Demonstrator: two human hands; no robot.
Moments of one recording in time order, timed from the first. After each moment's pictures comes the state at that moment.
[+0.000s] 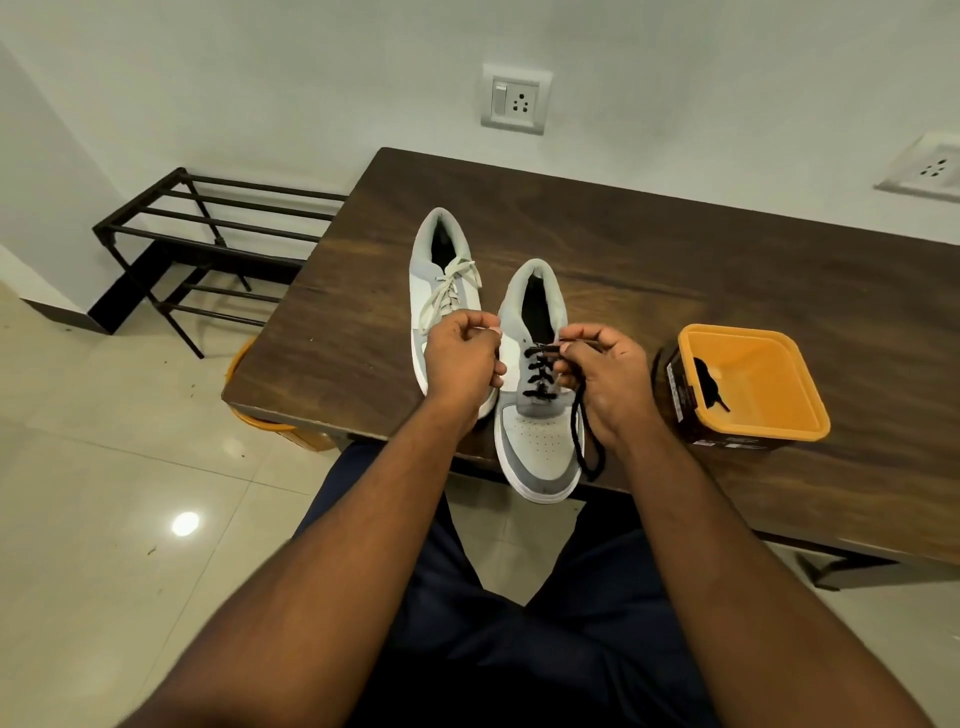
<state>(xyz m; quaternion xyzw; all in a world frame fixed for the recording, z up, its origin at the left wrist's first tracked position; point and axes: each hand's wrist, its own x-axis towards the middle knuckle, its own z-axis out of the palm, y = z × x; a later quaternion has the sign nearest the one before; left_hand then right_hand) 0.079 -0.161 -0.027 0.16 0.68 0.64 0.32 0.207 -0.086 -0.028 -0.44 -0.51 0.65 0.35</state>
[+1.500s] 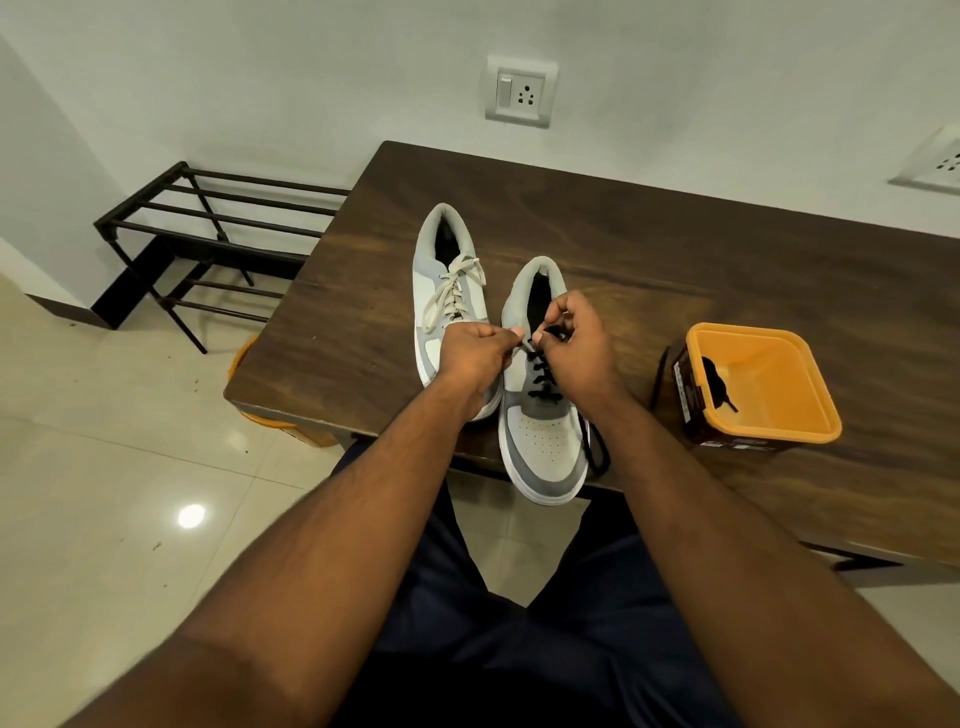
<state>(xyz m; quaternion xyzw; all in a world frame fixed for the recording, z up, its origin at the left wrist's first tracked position) 0.069 -0.136 -0.047 0.13 0.66 0.61 0.42 0.171 -0.063 -0.050 -0.40 -0.75 0.42 0.30</state>
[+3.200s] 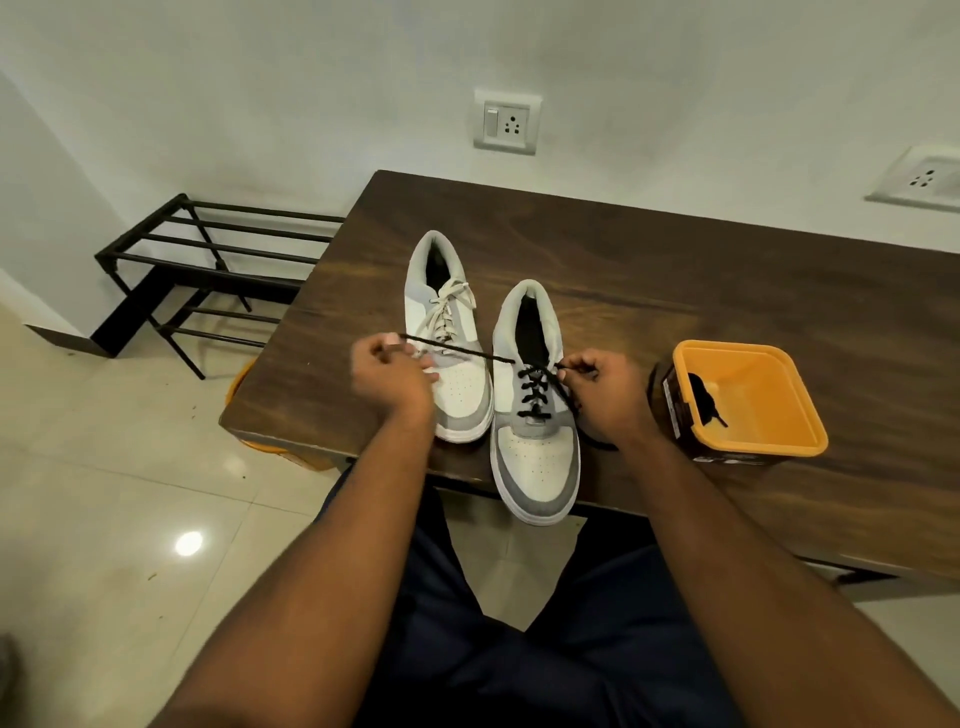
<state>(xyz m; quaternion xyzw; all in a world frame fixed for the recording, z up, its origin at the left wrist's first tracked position) 0.033 -0.154 -0.056 -0.06 0.67 0.73 0.12 0.213 -0.043 -0.063 -0.46 -0.76 0.40 0.22</state>
